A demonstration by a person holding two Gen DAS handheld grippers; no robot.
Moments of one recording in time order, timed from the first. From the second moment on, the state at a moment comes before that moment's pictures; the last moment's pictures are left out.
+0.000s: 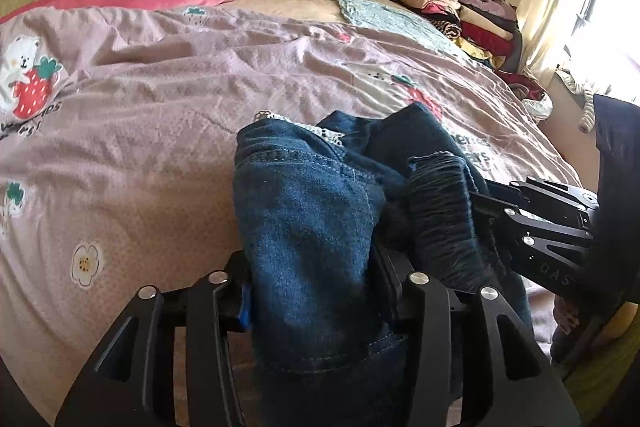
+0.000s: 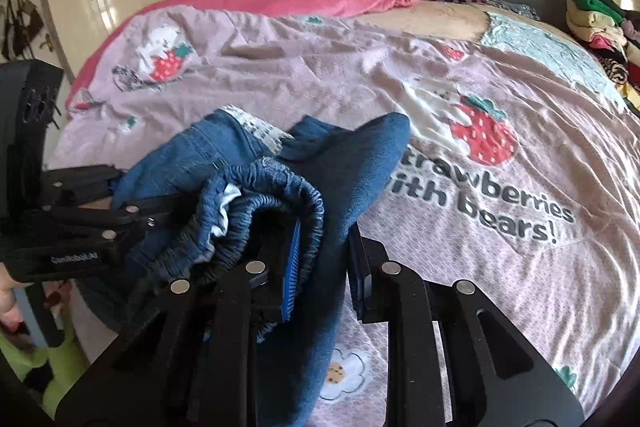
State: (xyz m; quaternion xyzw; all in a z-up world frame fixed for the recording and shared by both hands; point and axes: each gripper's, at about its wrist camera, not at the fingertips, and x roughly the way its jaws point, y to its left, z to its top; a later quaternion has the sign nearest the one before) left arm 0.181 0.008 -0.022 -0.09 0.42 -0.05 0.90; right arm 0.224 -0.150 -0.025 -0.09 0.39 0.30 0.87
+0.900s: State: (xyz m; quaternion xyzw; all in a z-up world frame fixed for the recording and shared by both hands) left arm 0.172 0.015 -0.029 -0.11 0.42 -0.04 0.90; right arm 0.235 -0.163 -0.046 -0.09 0.44 0.23 0.86
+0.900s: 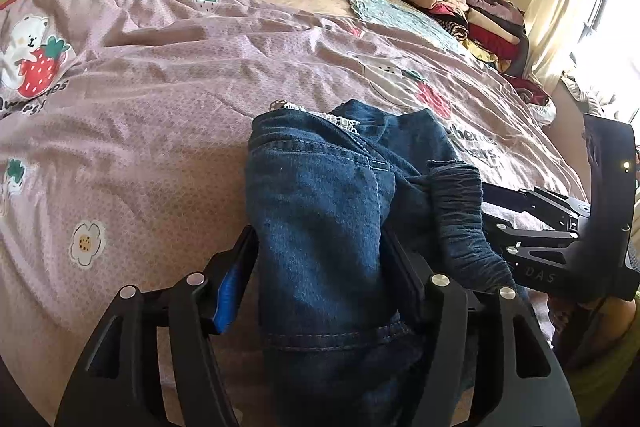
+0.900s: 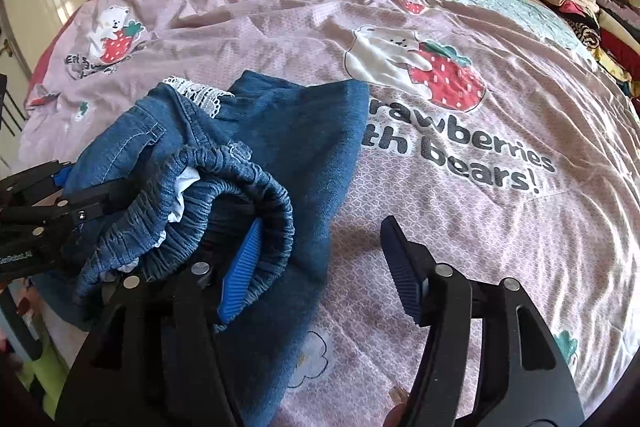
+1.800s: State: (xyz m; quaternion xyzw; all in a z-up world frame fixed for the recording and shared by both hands) left arm 0.111 0.022 0.006 -0.11 0.39 -0.01 0.91; right arm 0.165 -0.196 0.017 -0.06 0.35 0.22 0.91
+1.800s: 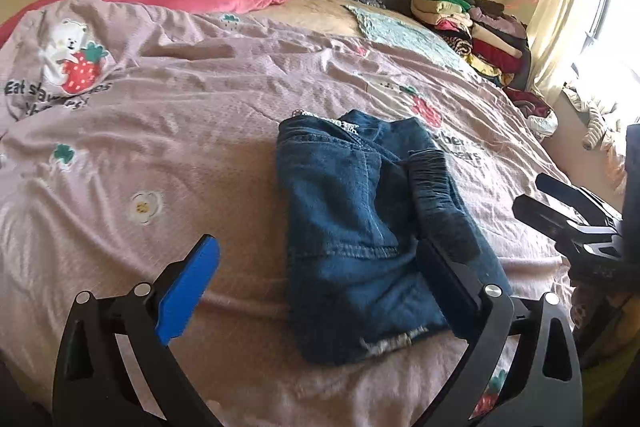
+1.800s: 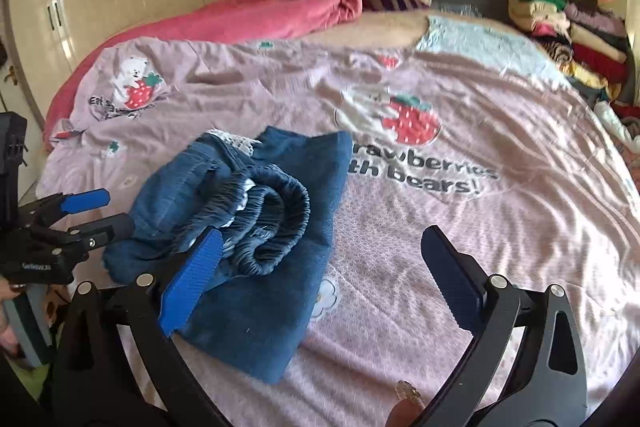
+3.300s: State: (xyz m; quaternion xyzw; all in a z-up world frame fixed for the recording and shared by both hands) left arm -0.017 -0.002 0.023 -0.10 0.37 0.00 0.92; right arm 0.043 -0.230 0.032 -0.06 0.31 0.23 0.92
